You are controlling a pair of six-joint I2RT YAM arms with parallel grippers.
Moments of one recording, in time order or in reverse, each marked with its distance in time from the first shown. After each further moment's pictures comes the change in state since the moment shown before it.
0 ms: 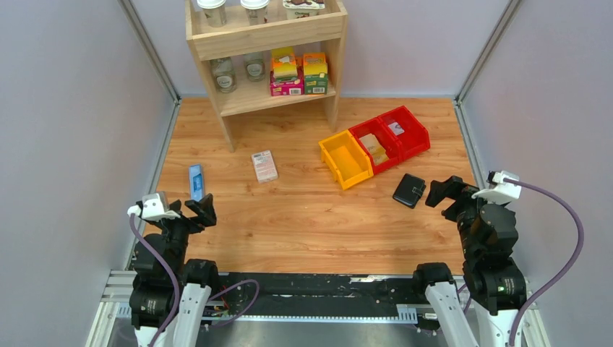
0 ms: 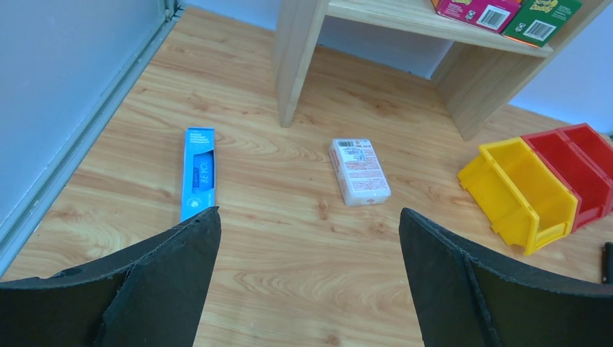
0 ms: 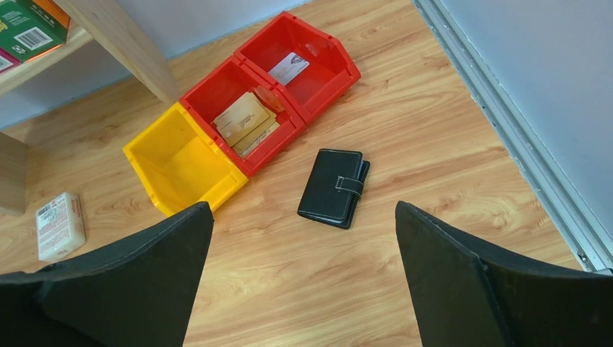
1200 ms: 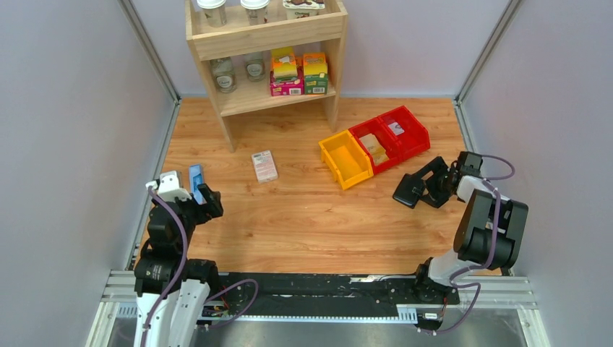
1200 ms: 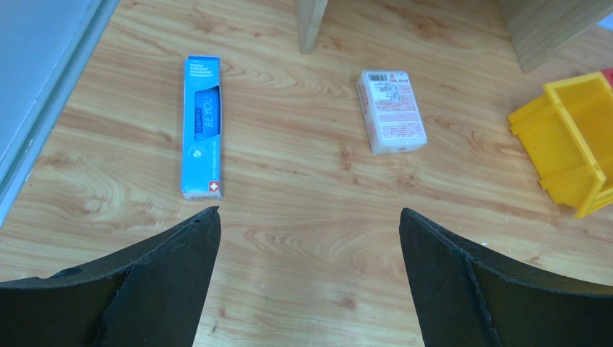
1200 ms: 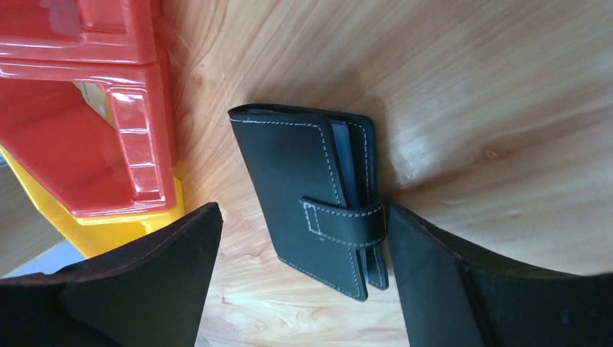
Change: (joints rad) left arm 0.000 0.240 0.000 -0.016 -0.007 -0.004; right arm -0.446 1.173 -0.113 0.469 -0.626 0.303
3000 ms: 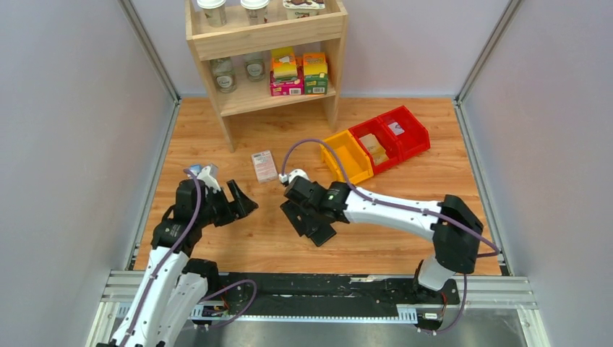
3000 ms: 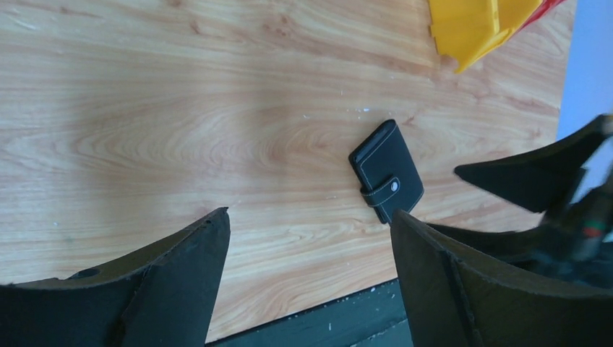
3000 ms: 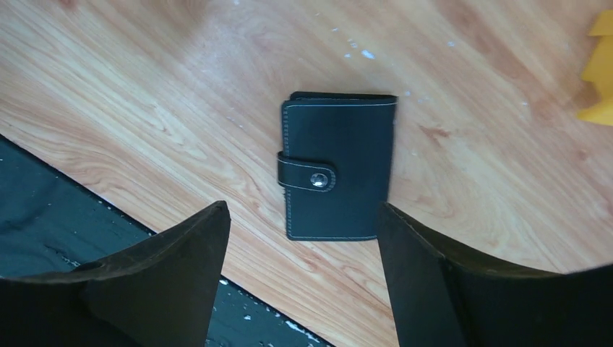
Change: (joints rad) left arm -0.071 0.345 -0.066 0.035 0.447 -0.283; right arm 1.500 0.151 0.471 -0.372 0.623 -0.232
